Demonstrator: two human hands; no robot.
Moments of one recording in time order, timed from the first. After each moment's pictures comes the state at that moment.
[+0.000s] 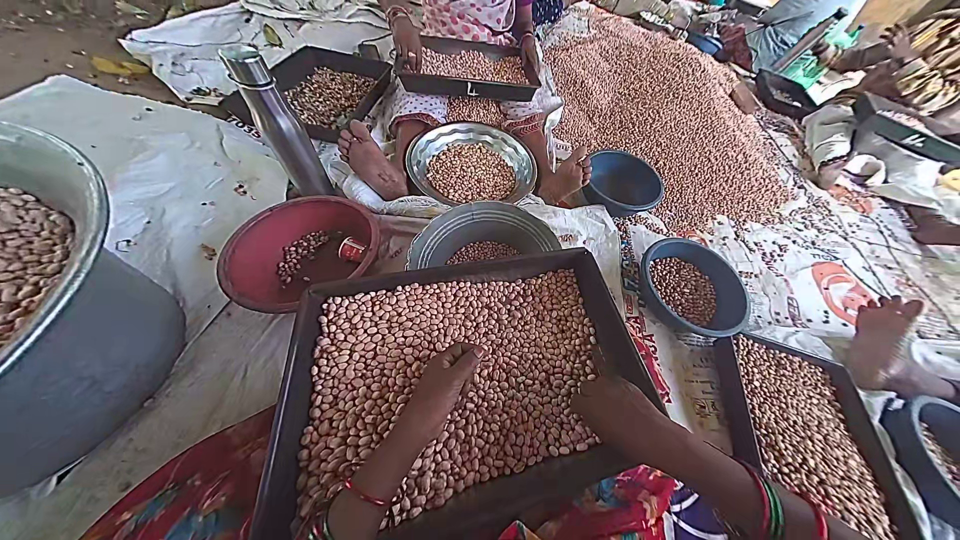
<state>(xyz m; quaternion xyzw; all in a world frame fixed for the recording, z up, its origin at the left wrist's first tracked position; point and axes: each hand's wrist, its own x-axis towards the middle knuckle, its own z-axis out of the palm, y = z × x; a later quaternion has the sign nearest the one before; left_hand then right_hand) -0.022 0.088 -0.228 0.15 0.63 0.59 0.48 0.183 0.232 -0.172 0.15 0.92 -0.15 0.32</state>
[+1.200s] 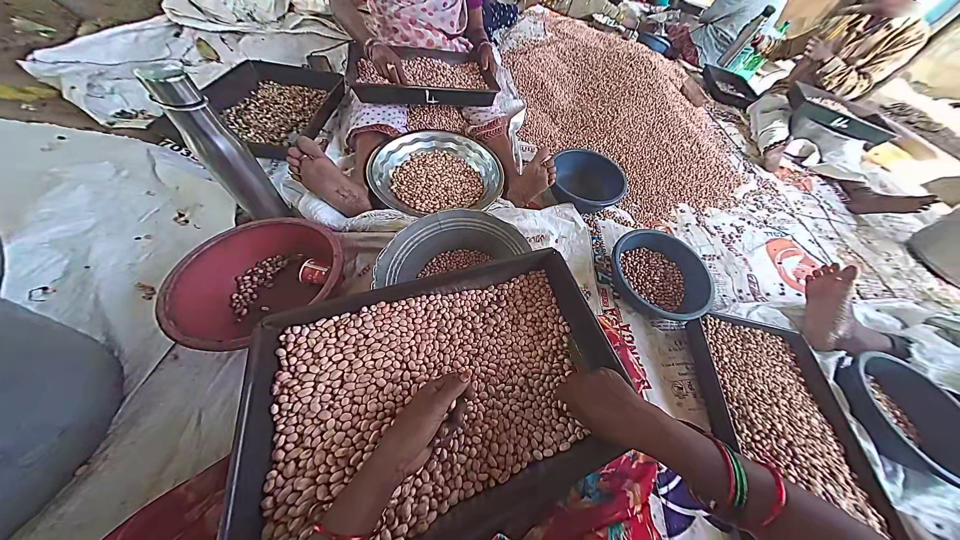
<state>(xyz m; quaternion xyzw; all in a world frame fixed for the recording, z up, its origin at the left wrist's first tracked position) -0.018 0.085 -0.229 0.11 0.58 0.52 0.62 0.172 0.237 -0.157 0.22 0.88 -0.15 0.40</state>
